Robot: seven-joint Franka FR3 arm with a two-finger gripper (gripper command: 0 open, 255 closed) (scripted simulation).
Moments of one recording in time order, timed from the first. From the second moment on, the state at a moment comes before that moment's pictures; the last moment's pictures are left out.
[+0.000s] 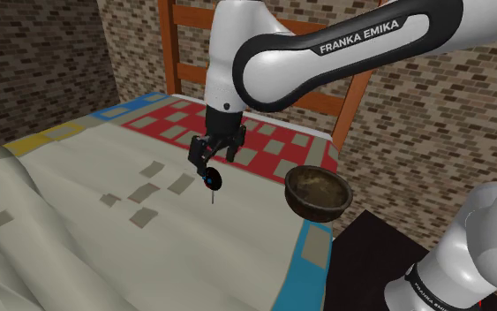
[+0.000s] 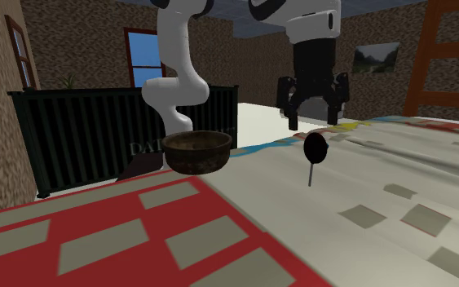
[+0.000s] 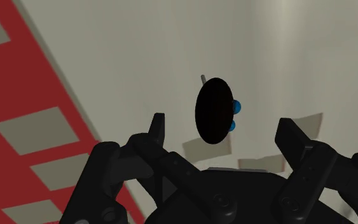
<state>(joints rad) 0.19 0.03 0.39 -2.01 0.01 2.13 0.40</state>
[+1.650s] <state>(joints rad) 0.19 0.09 0.39 -2.04 -0.01 2.22 0.43</state>
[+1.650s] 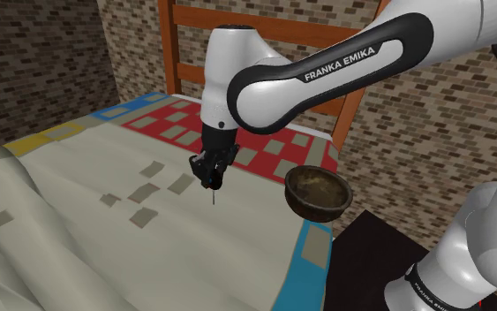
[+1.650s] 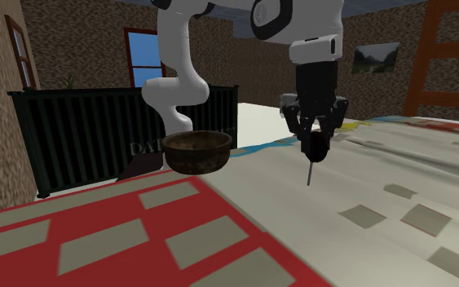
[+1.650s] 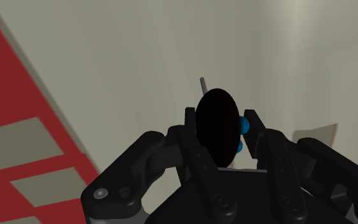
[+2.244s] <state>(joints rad) 0.19 0.05 0.39 -1.97 0.01 2.11 0.41</state>
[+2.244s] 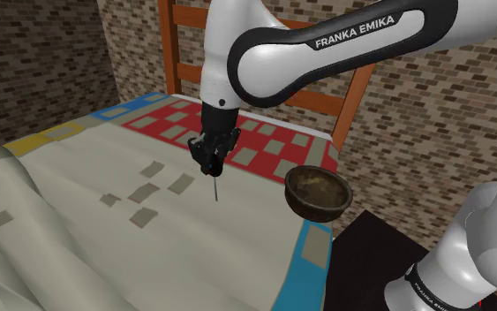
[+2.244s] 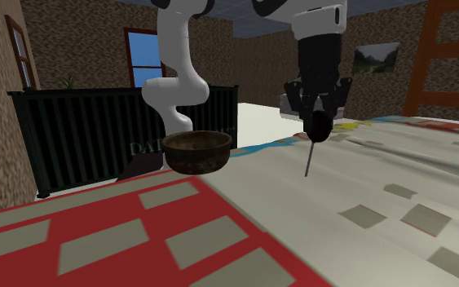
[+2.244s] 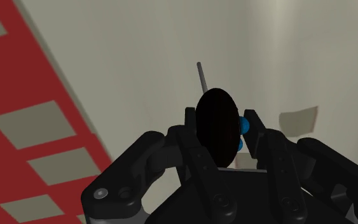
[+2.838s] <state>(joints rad) 0.19 0.02 0.39 -1.88 0.02 1.99 0.41</state>
